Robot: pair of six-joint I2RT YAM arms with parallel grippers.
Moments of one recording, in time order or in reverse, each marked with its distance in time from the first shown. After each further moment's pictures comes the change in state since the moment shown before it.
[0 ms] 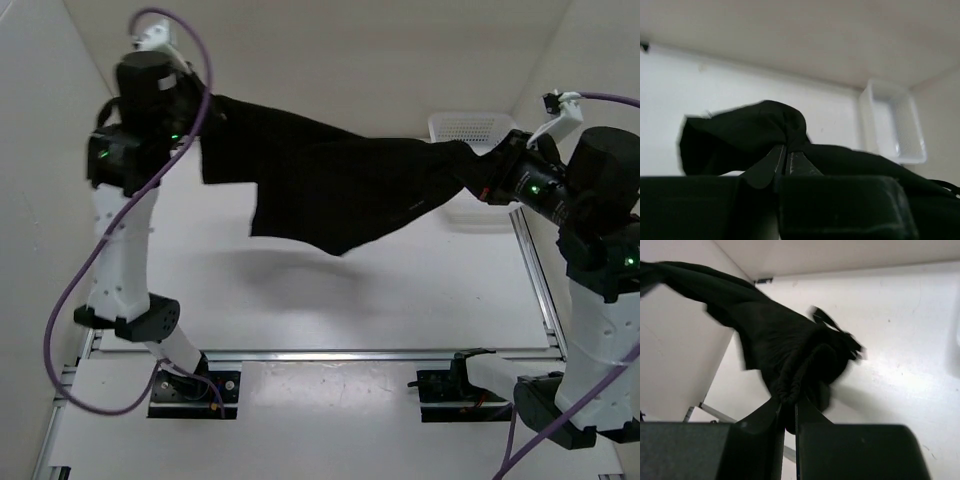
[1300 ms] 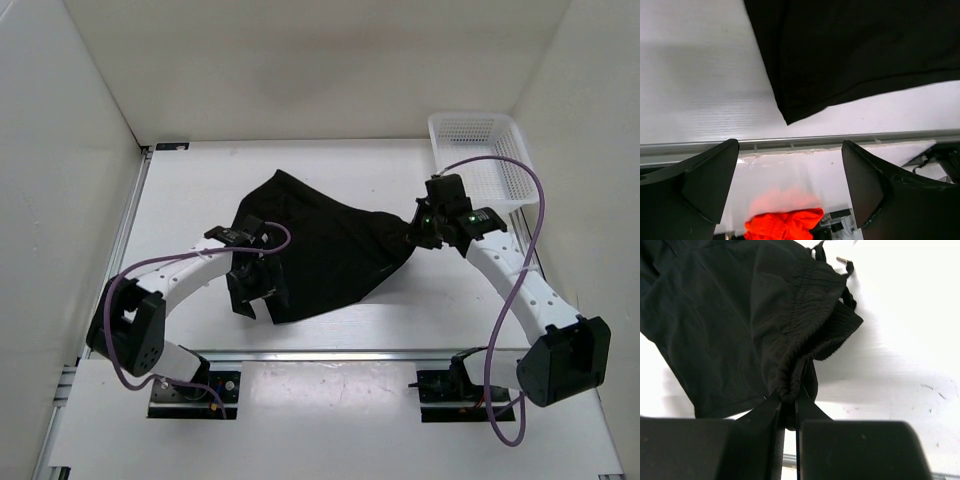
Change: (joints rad) left arm -0.157 -0.255 -1.482 0.192 0.330 -0.267; right arm 0.202 0.115 -0.877 0.381 0.383 0.185
